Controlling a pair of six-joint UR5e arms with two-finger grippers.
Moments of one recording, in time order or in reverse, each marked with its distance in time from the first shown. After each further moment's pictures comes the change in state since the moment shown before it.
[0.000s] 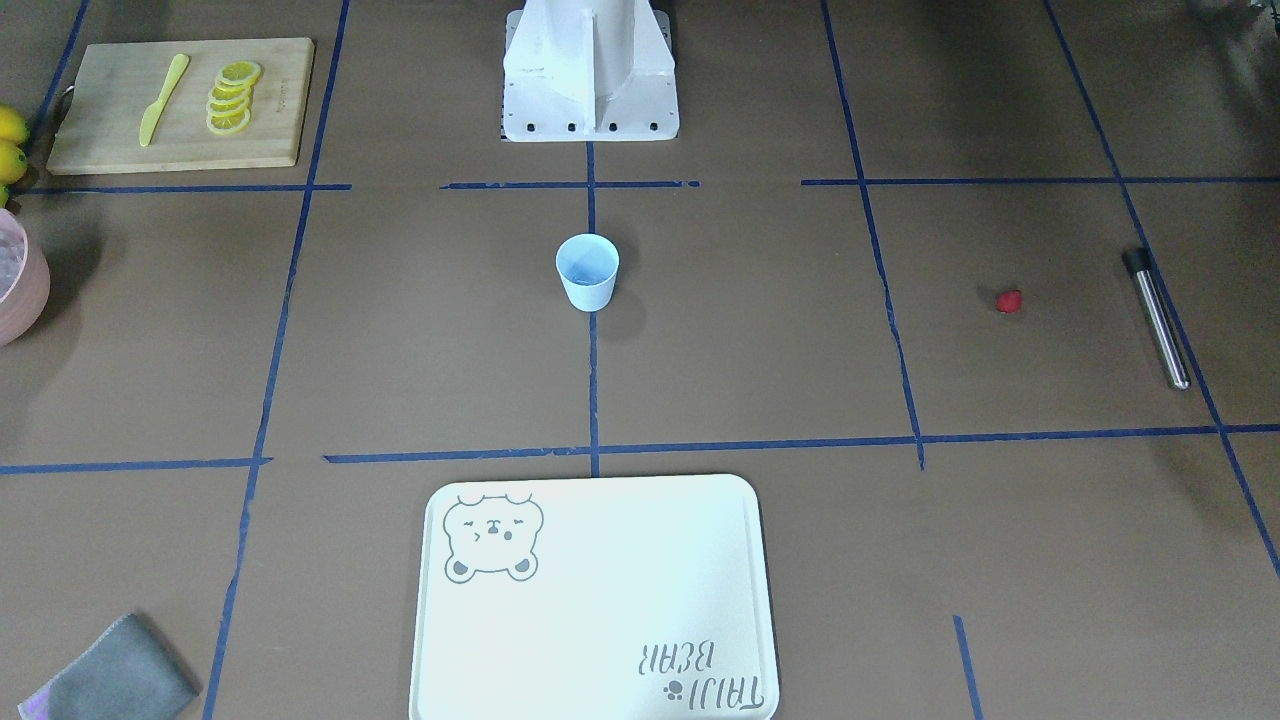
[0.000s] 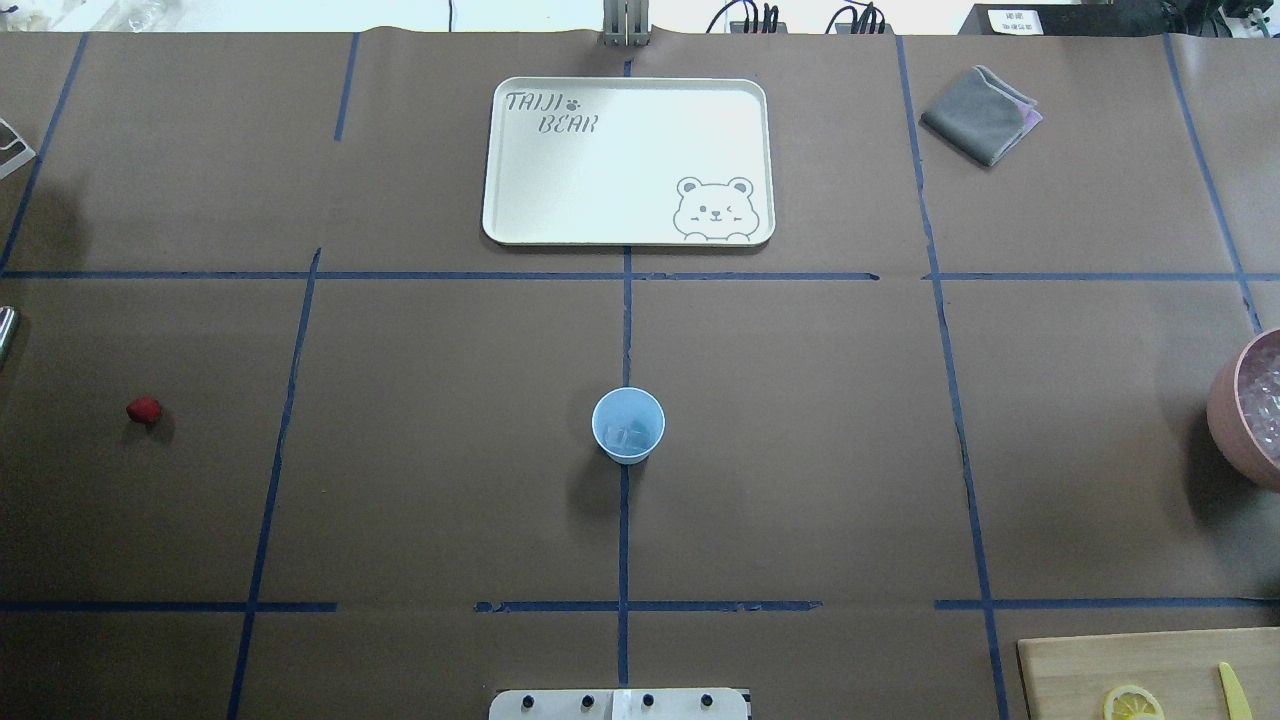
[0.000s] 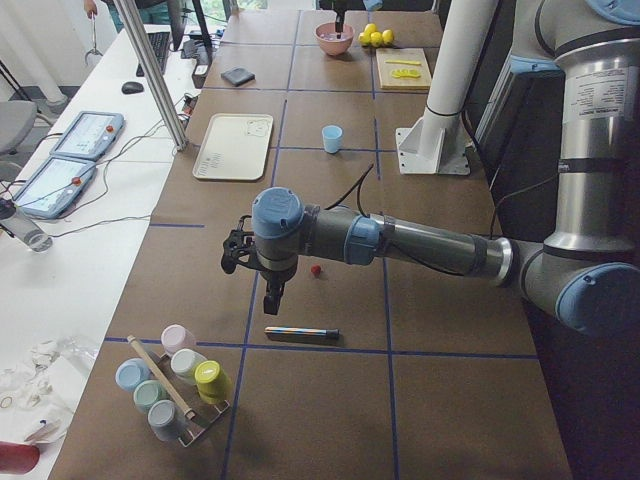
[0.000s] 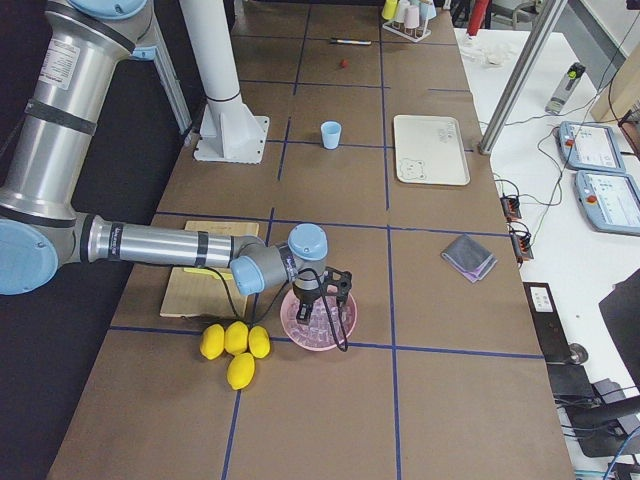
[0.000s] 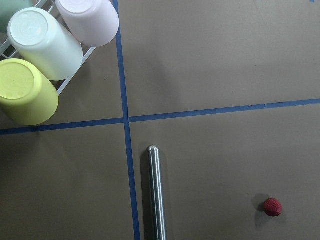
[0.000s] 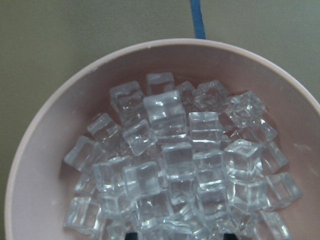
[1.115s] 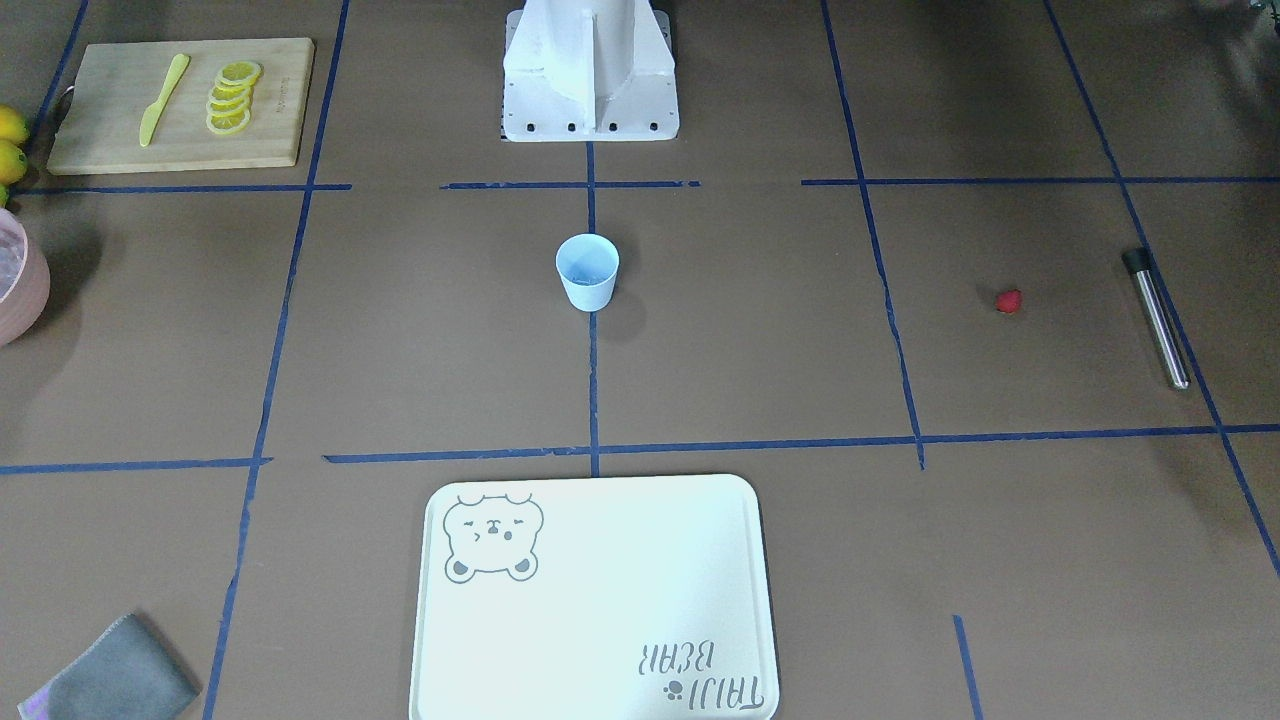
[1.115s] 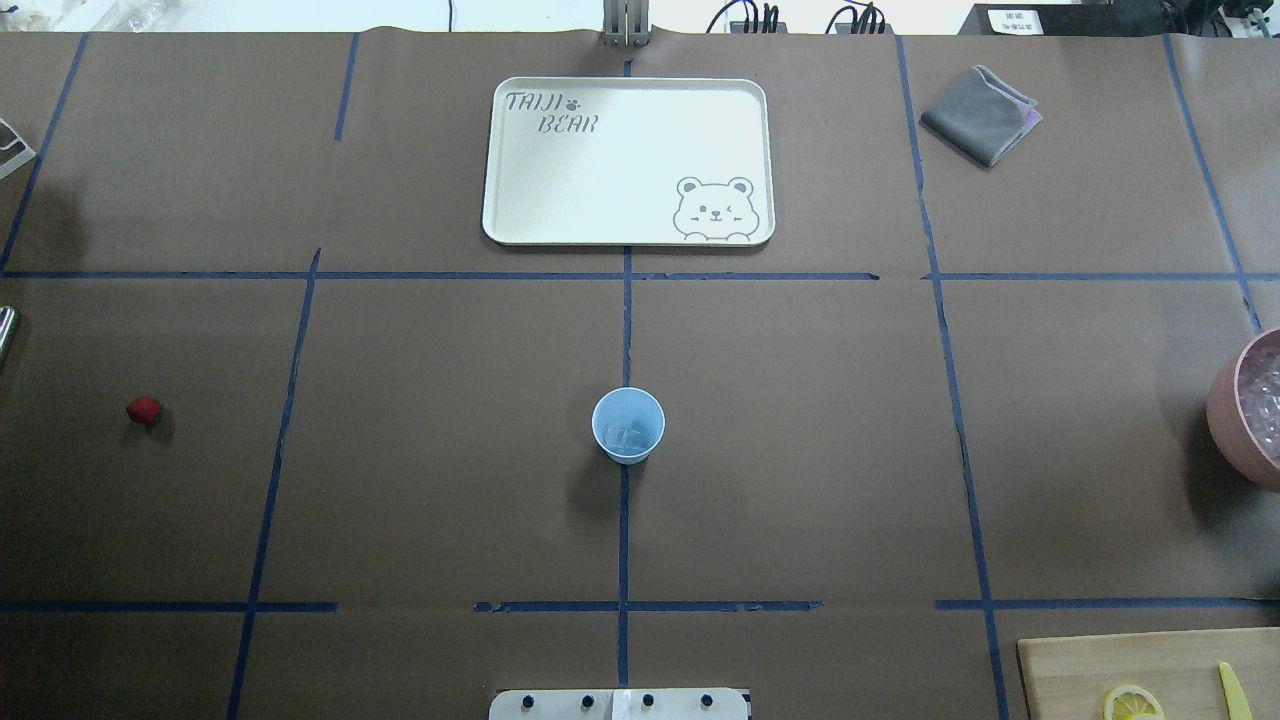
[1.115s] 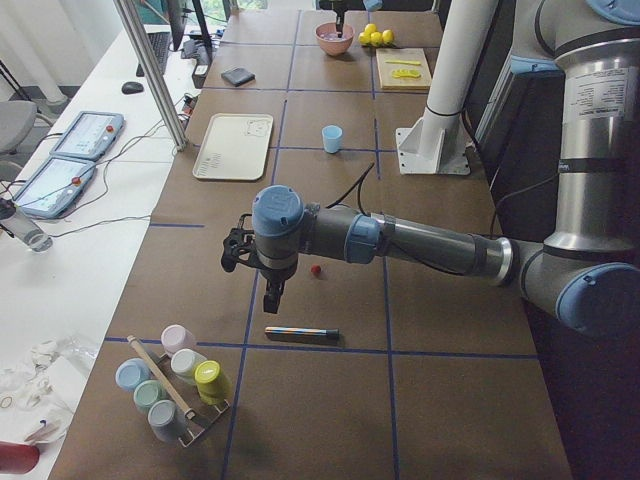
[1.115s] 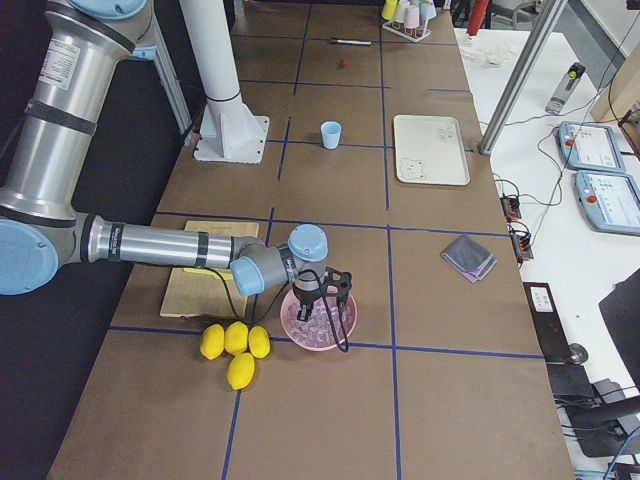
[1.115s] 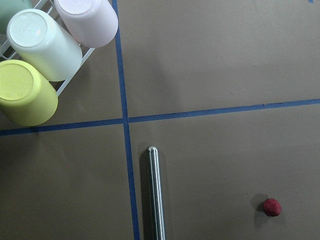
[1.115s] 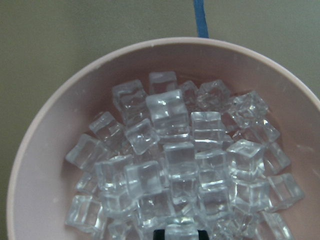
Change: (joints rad) left arm 0.000 0.000 -0.006 0.002 0.000 0.000; right arm 0.002 0.001 0.004 0.001 0.007 -0.014
